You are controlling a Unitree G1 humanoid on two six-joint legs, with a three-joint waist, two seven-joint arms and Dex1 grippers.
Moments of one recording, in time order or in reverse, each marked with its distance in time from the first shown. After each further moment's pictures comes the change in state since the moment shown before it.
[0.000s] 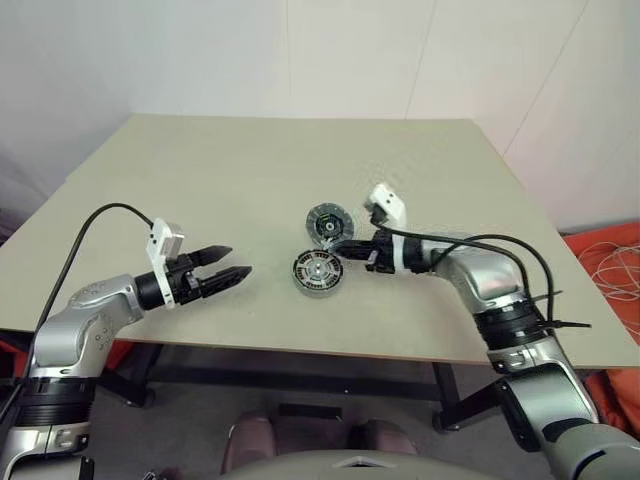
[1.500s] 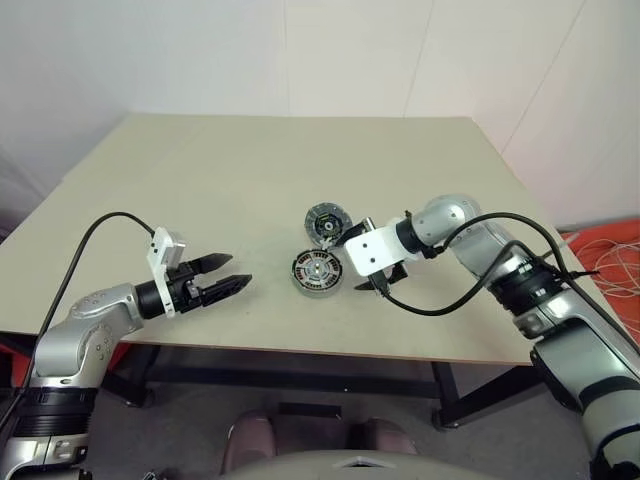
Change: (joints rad) left arm 0.052 -0.001 0.003 -0.017 -0.003 -0.033 0.002; right arm -0.340 -0.176 0.489 0.305 -0.580 -1.154 0.305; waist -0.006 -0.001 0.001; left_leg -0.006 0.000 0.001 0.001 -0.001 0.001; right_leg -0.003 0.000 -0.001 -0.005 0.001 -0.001
